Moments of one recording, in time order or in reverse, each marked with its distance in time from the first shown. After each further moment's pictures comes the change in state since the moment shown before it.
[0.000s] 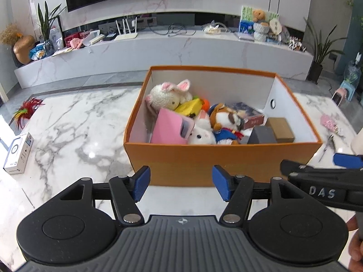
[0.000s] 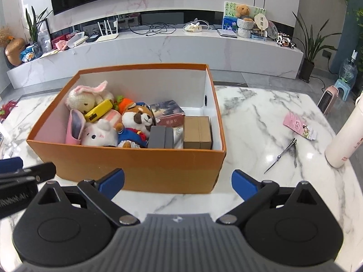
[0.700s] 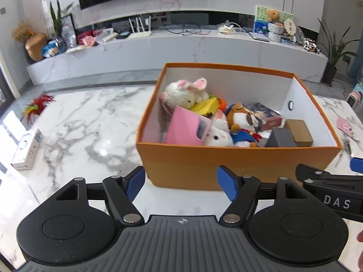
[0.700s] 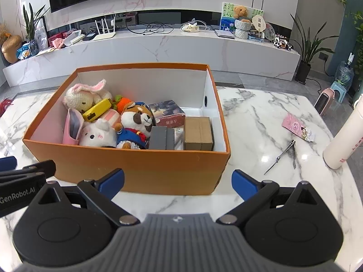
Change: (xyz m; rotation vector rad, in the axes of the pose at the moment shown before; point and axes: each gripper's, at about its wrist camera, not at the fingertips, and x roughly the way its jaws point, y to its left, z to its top) left arm 0.008 0.005 0.002 -0.027 -0.017 0.083; right arm 0.001 0.011 0.000 -0.015 0.001 -0.030
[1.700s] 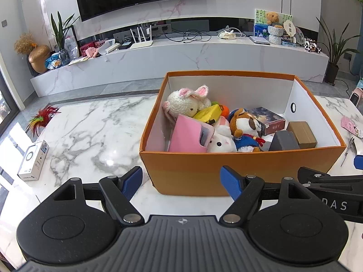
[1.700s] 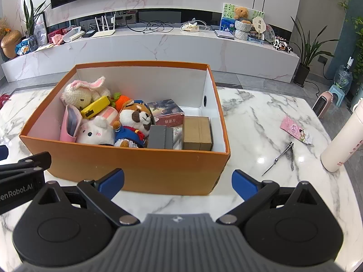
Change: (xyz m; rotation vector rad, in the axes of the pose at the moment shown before) left arm -0.002 -0.001 0.001 0.037 -0.036 0.014; right arm 0.002 0.003 0.000 -0.022 0.003 -0.018
